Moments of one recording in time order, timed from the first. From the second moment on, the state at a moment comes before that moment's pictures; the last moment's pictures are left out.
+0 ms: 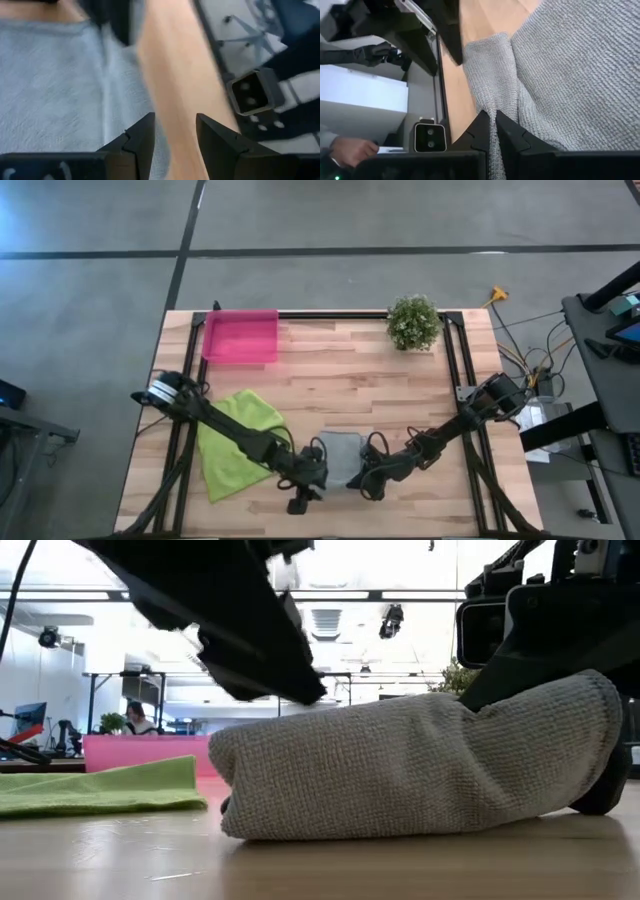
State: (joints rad) left arm -0.47 1.89 1.16 0.04 0.09 -0.41; right arm 0.62 1.93 0.66 0.77 0.18 1.23
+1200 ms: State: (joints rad) left arm -0.41 2.04 1.16 0.14 0.04 -0.59; right arm 0.64 1.93 0.67 0.67 0.14 0.91
